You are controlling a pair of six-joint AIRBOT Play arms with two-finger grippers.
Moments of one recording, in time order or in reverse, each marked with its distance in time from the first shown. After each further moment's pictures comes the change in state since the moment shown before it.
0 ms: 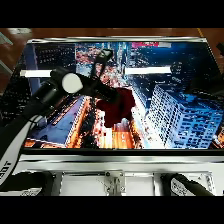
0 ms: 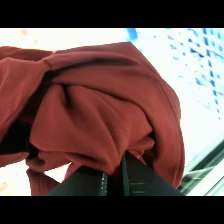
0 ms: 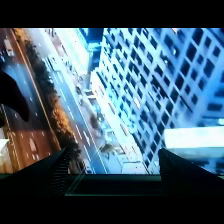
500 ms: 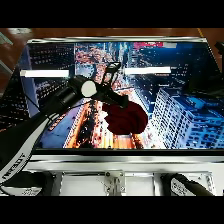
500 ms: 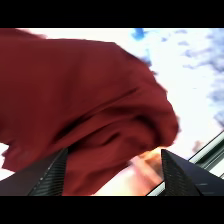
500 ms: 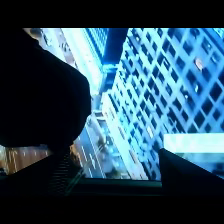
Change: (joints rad) left arm 0.032 -0.092 0.002 -0.043 -0.022 -0.055; right arm -0.016 -0.013 -0.039 0.005 -0.032 -0.046
